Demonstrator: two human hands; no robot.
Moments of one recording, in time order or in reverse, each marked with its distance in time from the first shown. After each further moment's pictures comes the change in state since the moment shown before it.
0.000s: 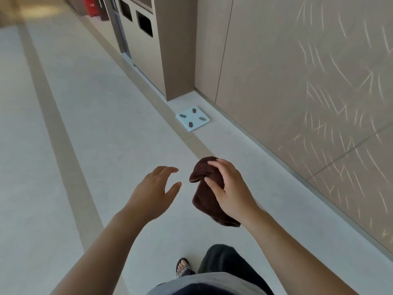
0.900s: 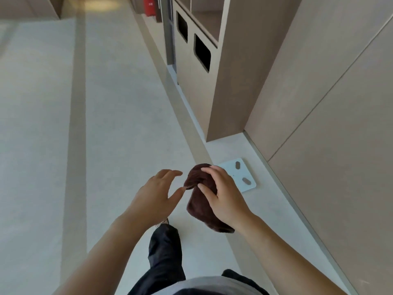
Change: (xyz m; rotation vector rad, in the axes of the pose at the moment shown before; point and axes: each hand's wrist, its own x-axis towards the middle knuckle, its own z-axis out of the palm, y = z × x) left_hand 0.583 -0.217 -0.215 -0.025 0.092 -0.201; right_hand 0.705 -0.012 0.131 0.009 -0.263 -0.161
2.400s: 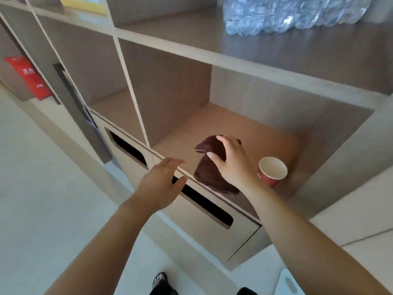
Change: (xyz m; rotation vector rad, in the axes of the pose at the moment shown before) left_hand 1.007 -0.069 -0.310 0.092 -0.135 0.585; right_hand 0.965 0.091 -0.198 -0.215 0.629 0.342
